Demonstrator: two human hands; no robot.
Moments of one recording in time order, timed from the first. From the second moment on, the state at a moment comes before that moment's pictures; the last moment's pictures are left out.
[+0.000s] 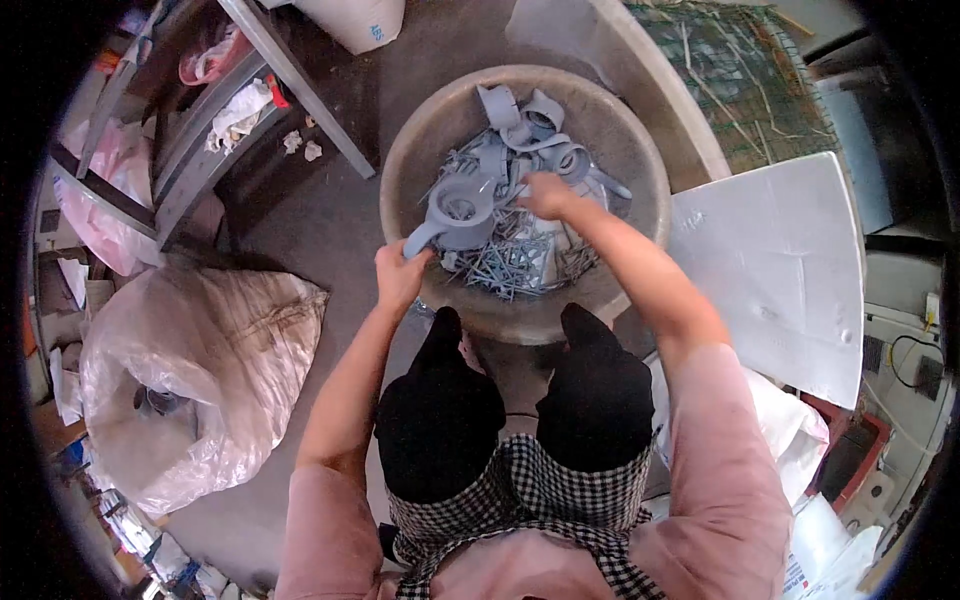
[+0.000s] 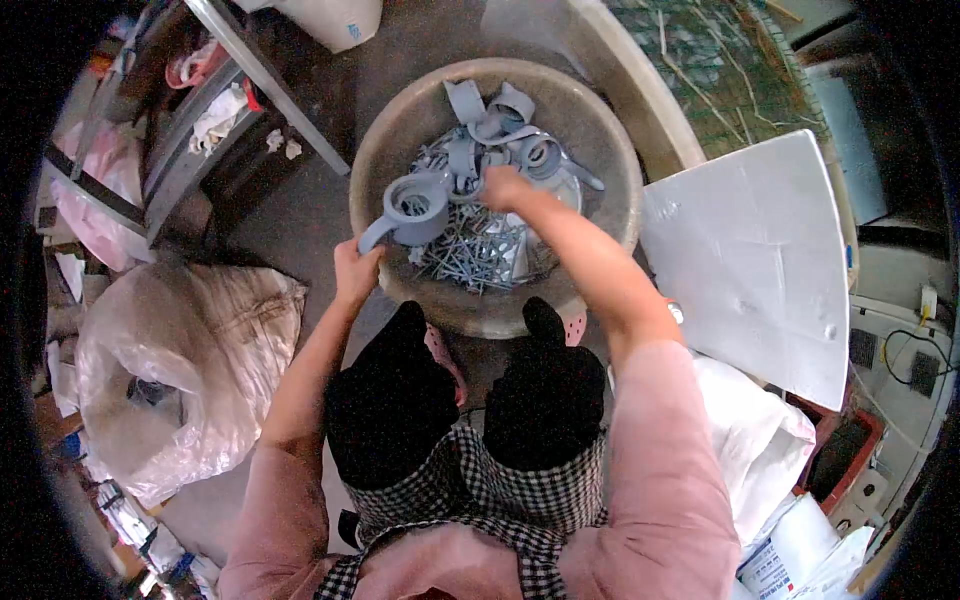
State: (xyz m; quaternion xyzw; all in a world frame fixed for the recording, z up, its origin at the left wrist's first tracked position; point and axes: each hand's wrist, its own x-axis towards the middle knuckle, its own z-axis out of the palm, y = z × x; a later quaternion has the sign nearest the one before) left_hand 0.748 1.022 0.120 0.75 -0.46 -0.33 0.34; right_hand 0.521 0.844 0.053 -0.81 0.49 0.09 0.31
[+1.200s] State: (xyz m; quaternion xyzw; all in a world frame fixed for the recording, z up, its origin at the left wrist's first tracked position) left_hand 0.641 0.983 0.186 0.57 -0.60 -0.26 0.50; right_hand 0.468 0.884 0.206 -0.25 0.37 -0.40 0.80
